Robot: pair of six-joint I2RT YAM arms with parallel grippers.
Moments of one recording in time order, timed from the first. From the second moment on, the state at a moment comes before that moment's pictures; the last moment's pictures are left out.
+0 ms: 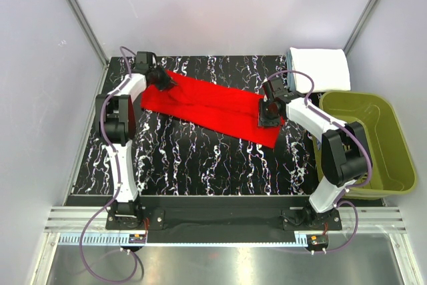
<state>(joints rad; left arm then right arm) -0.03 2.24 1.76 -0.37 0.35 -0.68 0.37 1.70 1.21 -0.60 -0.02 0.38</state>
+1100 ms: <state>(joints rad) -0.11 2.42 1.95 -0.01 0.65 -0.78 0.37 1.72 1.21 -0.59 -0.02 0.36</state>
